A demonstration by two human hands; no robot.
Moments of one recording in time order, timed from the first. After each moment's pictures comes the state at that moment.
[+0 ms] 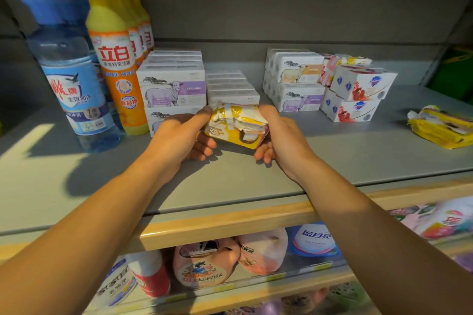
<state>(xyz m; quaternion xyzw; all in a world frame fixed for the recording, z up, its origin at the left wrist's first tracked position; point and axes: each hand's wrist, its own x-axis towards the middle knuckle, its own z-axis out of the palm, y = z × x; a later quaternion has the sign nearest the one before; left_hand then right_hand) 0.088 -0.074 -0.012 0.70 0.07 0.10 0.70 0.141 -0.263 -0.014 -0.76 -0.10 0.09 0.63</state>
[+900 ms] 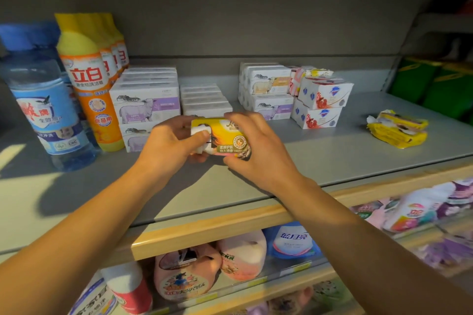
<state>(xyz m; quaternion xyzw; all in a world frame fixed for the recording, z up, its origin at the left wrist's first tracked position) 0.082 -0.105 -0.001 0.72 -0.01 0.15 0.68 0.118 -0.294 -0.015 -0.85 -0.34 -0.22 0.33</state>
